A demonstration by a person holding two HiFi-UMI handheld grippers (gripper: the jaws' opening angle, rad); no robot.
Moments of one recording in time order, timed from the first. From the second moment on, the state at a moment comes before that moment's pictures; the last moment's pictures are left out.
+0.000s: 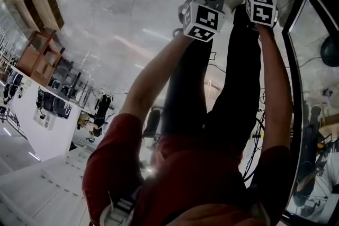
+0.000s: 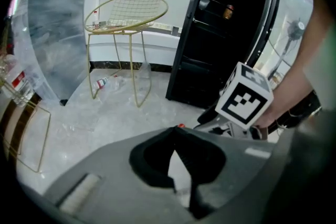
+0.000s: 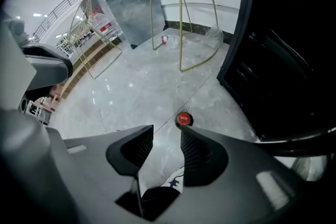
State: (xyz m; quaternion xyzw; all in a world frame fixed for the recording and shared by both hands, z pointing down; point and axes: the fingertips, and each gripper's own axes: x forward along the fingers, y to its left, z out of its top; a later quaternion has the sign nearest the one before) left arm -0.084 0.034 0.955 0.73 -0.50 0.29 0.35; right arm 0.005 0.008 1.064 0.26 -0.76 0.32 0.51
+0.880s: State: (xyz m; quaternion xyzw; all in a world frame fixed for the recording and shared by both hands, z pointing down) left arm -0.057 0.035 0.661 0.72 -0.56 0.27 0.31; right arm 0.065 0.022 0.757 0.29 -0.79 0.30 0.45
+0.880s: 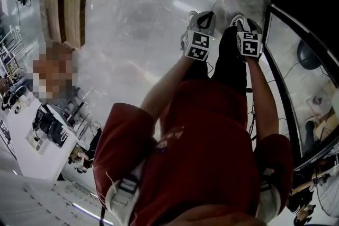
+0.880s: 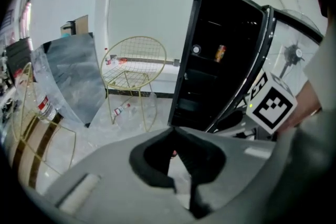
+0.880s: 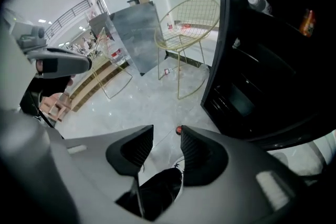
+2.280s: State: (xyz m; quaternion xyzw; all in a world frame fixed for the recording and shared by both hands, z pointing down) left arm -0.094 -0.023 0.372 0.75 -0.63 0.16 0.13; right arm 0.093 -0.064 0.402 0.46 -0.85 0.19 0.20
